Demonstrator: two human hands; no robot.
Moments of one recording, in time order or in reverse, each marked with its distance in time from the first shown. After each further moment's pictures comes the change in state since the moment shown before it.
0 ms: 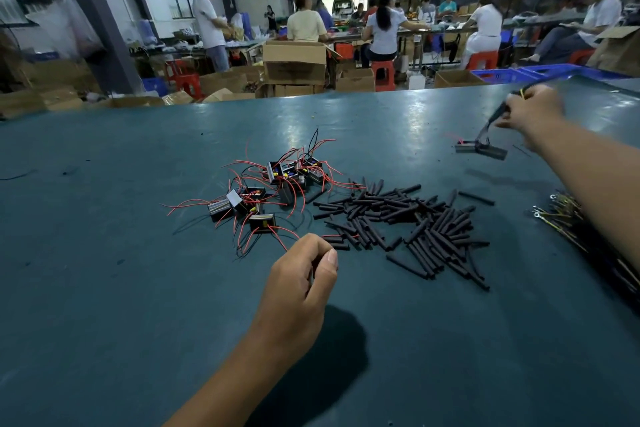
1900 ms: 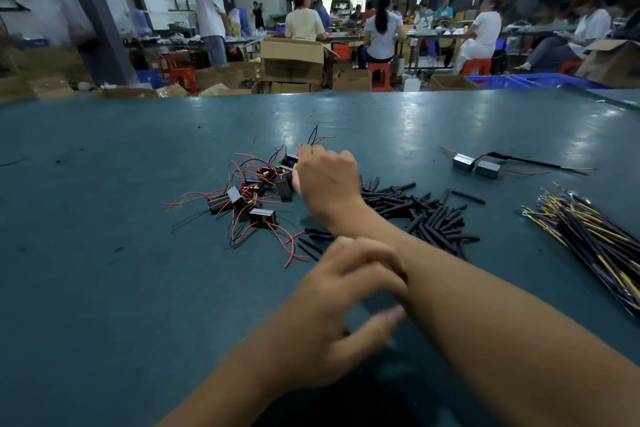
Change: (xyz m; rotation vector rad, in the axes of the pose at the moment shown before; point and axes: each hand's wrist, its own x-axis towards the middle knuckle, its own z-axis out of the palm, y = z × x) left_hand -0.012 0.041 -0.008 0.046 -0.297 0.488; right_hand -0.280 -0.048 0.173 -0.925 -0.381 -0.924
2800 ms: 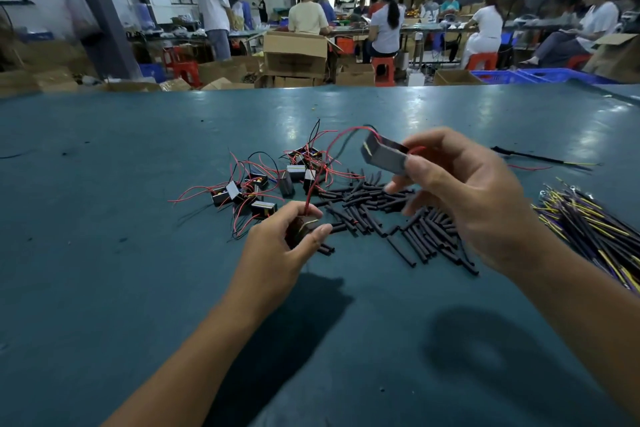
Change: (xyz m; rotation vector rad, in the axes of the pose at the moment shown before) left_hand -0.008 -0.052 -0.018 0.004 0.295 -0.594; right_hand -0.118 0.080 -0.111 1.425 0.039 0.049
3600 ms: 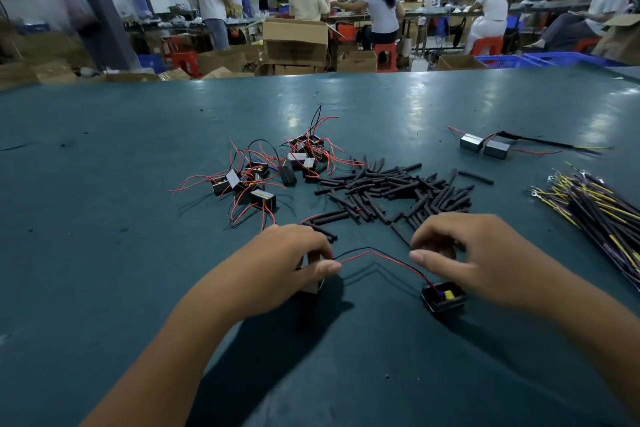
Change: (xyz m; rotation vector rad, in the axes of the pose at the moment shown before) left_hand 0.001 -0.012 -0.020 0.493 -0.602 0.171; right_hand -0.051 0.042 -0.031 -0.899 -0.282 0.107
